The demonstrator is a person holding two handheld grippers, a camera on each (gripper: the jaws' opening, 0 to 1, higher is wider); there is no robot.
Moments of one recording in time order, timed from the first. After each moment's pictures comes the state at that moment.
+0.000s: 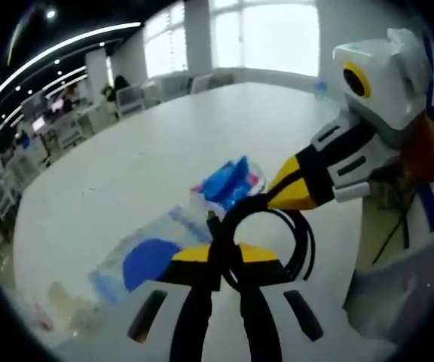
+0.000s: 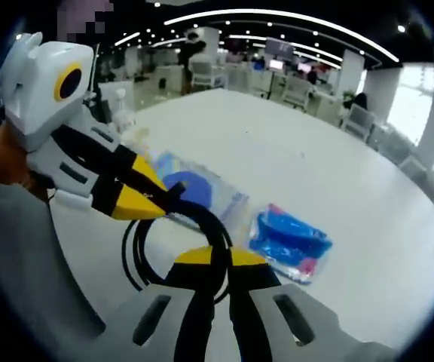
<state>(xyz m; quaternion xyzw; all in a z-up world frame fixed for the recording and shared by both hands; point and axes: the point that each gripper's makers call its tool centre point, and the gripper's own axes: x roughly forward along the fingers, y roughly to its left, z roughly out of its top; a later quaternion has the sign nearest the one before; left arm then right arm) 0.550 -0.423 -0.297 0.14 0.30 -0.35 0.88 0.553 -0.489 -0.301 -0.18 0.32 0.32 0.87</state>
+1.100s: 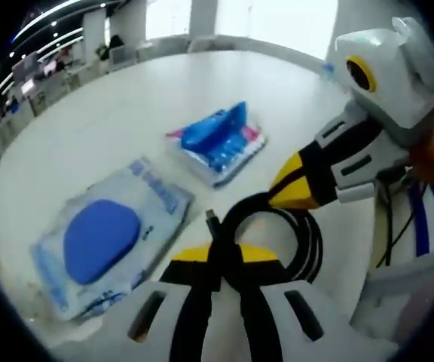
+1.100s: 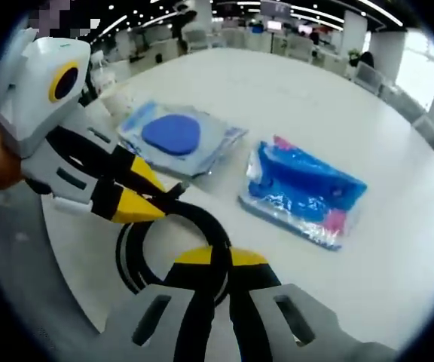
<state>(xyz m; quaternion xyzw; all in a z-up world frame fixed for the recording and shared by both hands) 0.558 -0.442 -0.384 0.11 0.40 -0.35 0.84 0.561 -0.508 -0.386 -0.16 0.41 0.33 0.84</state>
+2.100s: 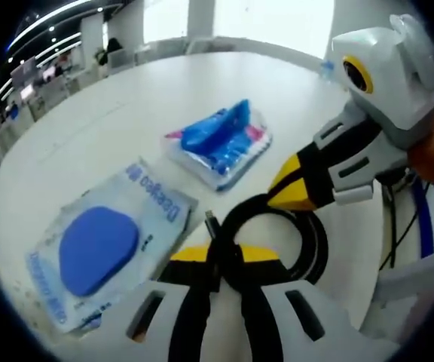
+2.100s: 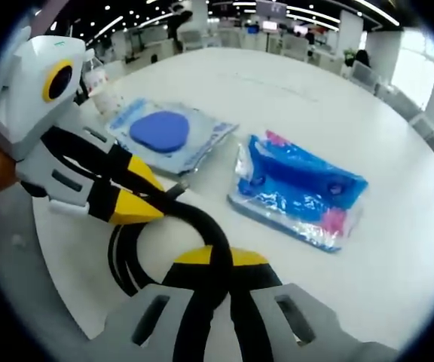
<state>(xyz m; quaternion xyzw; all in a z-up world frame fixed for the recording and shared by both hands) 0.567 -0.447 -0.391 0.11 0.38 -0.35 0.84 0.569 -0.514 -0.397 -0.16 0.41 0.31 0.84</state>
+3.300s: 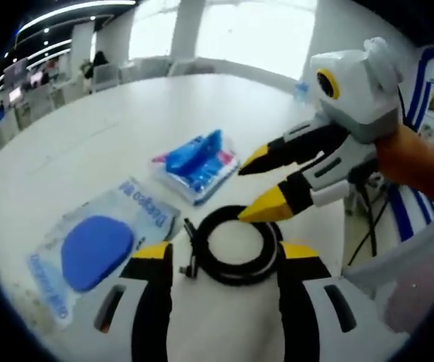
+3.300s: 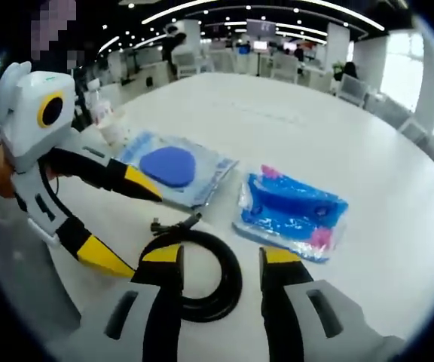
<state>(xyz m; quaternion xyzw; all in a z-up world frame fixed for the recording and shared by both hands) 0.538 -0.439 -0.343 0.06 0.33 -0.42 0.84 0.564 -0.502 -0.347 -0.13 0.35 0.30 0.88</state>
